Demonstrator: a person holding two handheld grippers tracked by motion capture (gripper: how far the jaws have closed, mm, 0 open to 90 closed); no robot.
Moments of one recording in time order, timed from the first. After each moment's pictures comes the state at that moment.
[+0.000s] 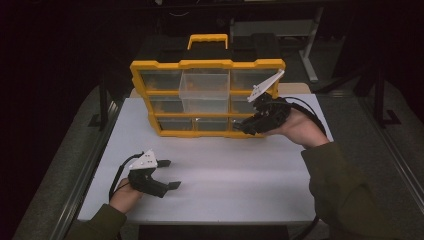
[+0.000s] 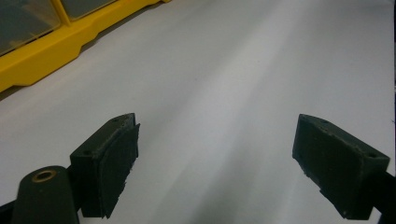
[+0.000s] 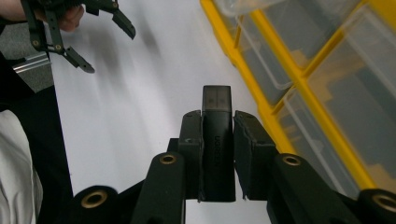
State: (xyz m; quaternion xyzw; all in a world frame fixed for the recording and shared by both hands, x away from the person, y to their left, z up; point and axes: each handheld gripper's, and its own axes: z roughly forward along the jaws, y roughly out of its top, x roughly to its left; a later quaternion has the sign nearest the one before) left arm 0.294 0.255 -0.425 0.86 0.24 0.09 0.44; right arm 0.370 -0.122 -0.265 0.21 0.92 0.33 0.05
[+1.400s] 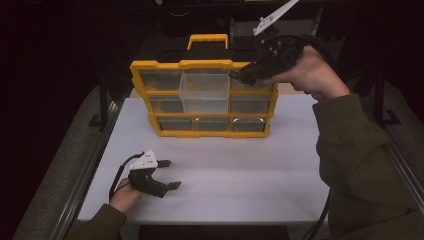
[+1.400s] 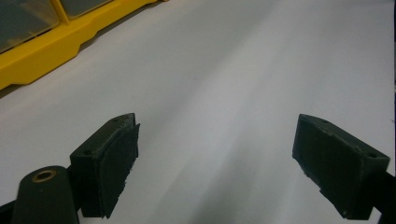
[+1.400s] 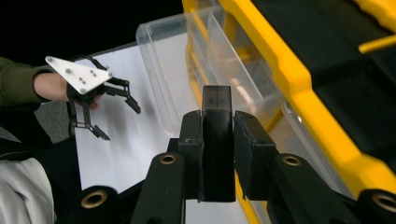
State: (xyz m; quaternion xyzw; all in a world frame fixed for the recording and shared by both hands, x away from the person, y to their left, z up) left arm 0.294 0.254 -0.426 0.86 0.24 0.08 0.44; right arm 0.395 -0.123 -0.136 0.20 0.90 0.39 0.08
